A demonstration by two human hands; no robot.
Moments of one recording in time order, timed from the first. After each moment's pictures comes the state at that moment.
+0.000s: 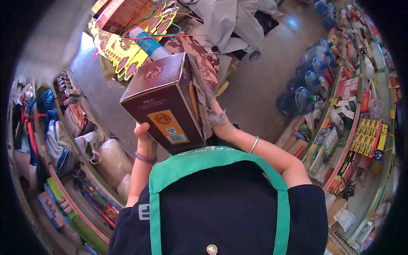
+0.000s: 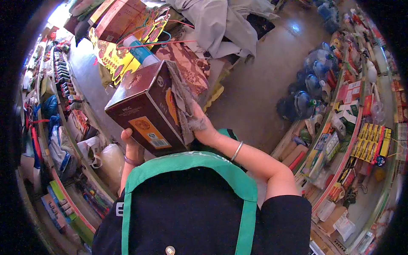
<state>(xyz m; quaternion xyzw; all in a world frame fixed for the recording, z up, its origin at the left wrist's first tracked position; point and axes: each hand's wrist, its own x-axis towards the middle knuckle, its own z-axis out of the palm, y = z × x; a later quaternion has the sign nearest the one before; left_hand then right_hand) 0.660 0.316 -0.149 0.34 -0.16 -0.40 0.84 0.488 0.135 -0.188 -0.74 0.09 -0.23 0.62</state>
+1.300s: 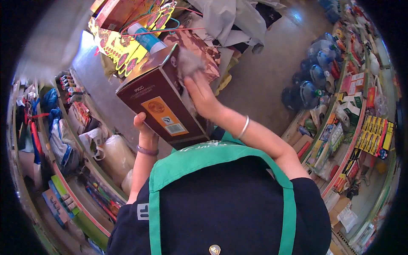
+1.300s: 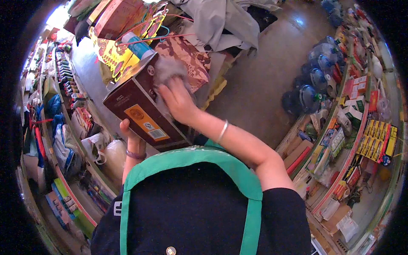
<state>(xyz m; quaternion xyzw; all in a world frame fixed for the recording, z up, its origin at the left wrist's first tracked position) 0.659 0.308 -0.156 0.33 -0.13 -0.40 0.85 0.539 0.133 -0.132 -0.80 0.06 -0.35 0.48</state>
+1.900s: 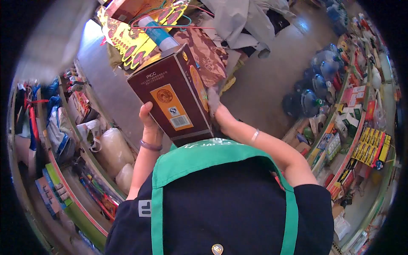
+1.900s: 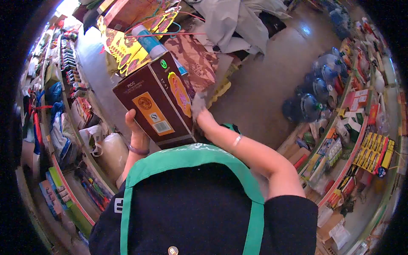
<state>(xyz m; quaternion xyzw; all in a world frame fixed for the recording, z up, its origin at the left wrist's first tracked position) 0.655 0.307 -0.152 0.35 -0.09 -0.38 0.85 0.494 0.152 -0.172 -0.47 0.34 -0.02 0.81</state>
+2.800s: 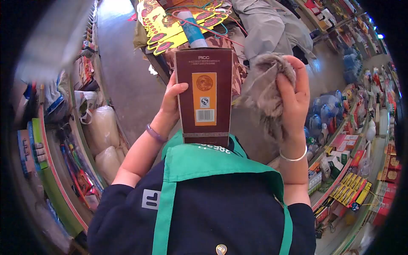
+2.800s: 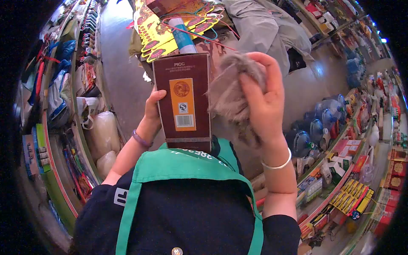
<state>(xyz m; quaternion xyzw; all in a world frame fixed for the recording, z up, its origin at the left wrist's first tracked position) 0.654 0.273 -0.106 0.30 -0.13 -0.40 0.86 0.506 0.090 0.030 -0.69 0.09 -0.32 0.65</state>
